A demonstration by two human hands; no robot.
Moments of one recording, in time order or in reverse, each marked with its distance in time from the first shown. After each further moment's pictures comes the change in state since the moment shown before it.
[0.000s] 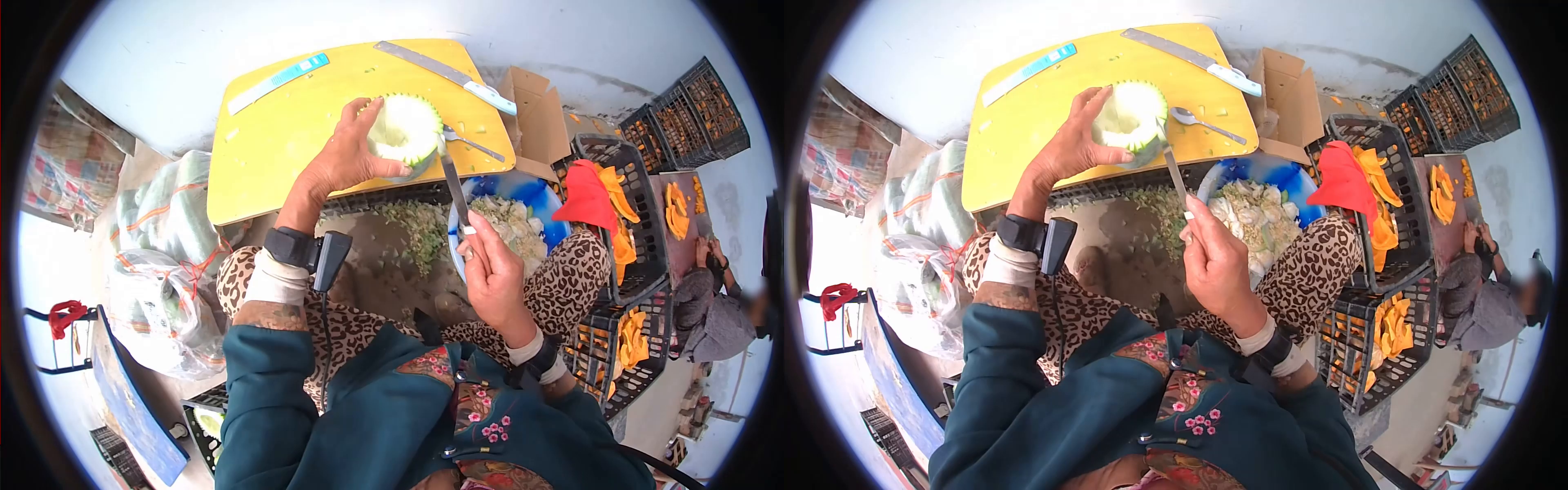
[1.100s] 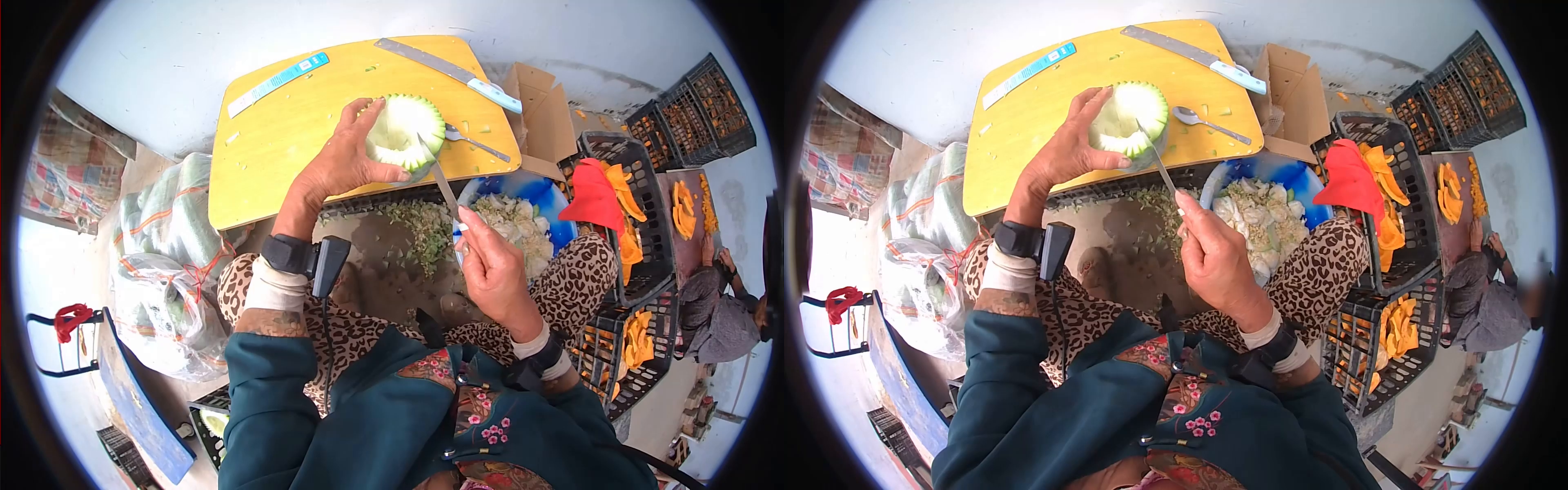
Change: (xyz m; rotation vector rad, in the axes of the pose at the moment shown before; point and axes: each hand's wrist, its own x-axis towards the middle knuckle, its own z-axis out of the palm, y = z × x) left_hand 0.002 -0.002 -0.004 -0.040 -0.042 0.037; right_hand 0.020 -0.003 -0.004 -0.033 -0.125 -0.036
